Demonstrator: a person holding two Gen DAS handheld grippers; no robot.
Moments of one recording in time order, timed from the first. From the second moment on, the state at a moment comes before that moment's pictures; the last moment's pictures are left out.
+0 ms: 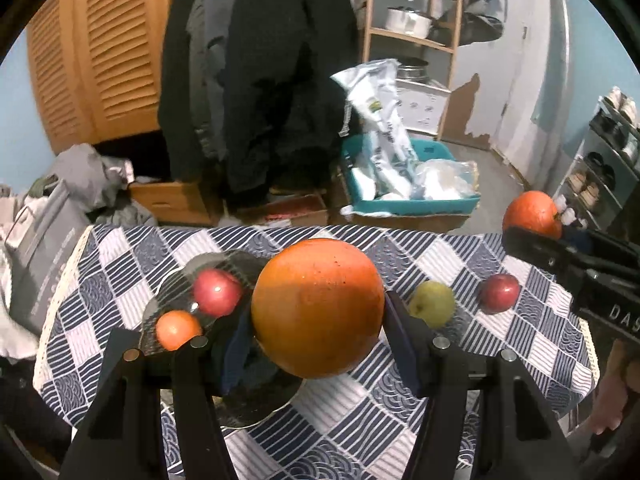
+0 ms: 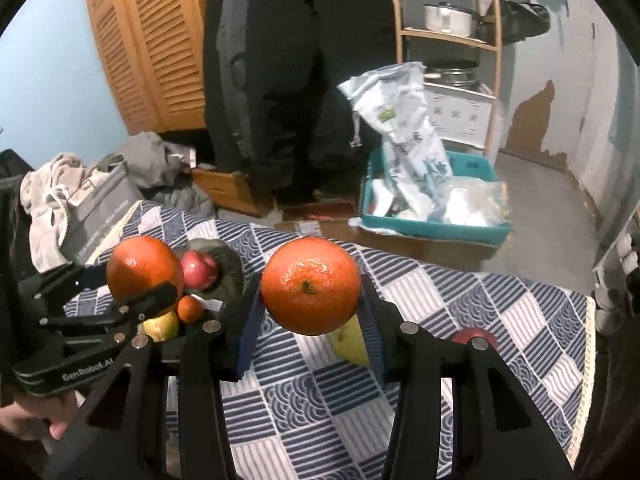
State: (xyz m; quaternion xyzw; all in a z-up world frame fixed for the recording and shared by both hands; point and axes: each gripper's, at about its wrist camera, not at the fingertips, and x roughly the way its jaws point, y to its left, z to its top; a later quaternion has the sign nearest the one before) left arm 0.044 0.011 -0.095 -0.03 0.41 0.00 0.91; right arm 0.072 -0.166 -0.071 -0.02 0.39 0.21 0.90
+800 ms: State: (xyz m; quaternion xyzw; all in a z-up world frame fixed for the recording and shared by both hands) left arm 0.050 0.086 -0.164 -0.06 0.48 0.07 0.87; right arm 0.110 -0.061 -0.141 -0.05 0.46 0.27 0.84
